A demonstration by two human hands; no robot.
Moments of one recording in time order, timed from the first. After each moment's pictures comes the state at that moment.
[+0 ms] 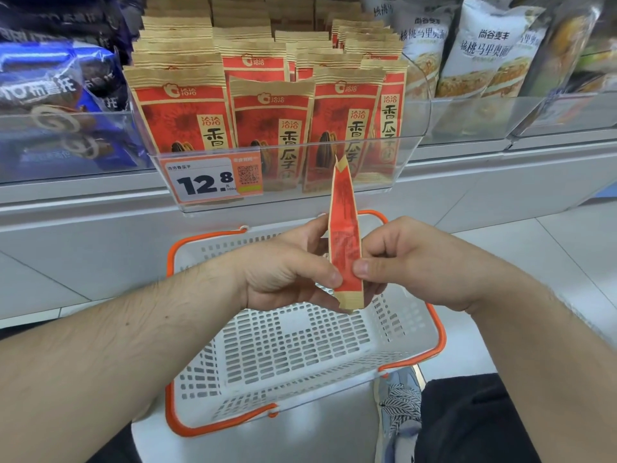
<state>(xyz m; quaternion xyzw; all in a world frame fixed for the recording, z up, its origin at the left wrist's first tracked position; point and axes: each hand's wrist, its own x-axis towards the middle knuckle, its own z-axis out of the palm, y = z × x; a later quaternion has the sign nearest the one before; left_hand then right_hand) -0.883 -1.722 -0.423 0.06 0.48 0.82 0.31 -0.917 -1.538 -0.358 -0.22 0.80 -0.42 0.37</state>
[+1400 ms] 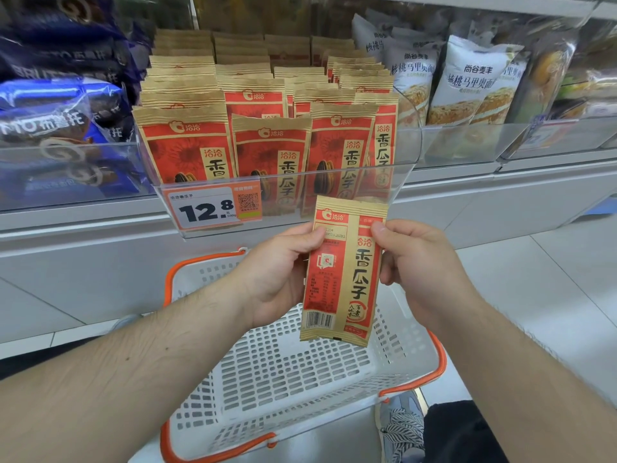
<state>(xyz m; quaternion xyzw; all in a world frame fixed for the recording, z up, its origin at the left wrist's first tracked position) -0.892 -1.718 -0.412 -0.12 0.49 0.85 0.16 -0.922 -1.551 -0.372 0.03 0.77 -0.62 0.16</state>
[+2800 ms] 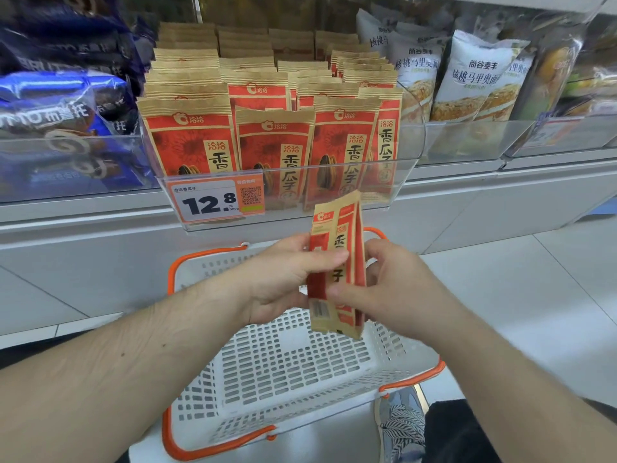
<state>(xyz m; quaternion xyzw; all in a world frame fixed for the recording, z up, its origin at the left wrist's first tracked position) -0.883 -1.717 -0.409 -0.10 0.55 0.80 0.22 -0.905 -1.550 -0.385 -0.11 0.89 -0.39 0.21</state>
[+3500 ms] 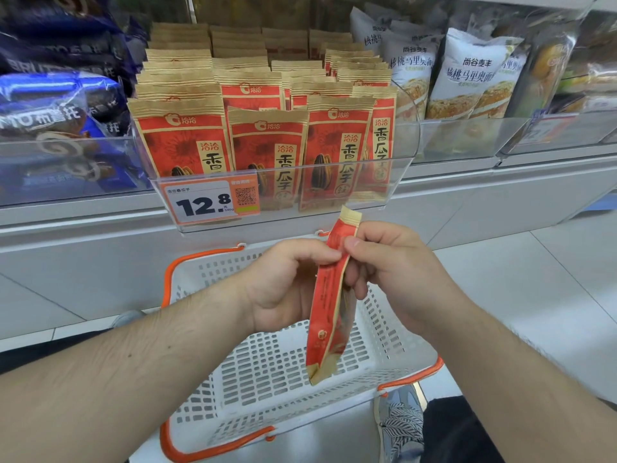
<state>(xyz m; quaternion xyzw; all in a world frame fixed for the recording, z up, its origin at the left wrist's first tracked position) -0.884 -1.713 -0.413 0.00 0.48 0.83 0.29 -0.910 -1.559 -0.377 -0.10 0.74 -0.63 0.21</state>
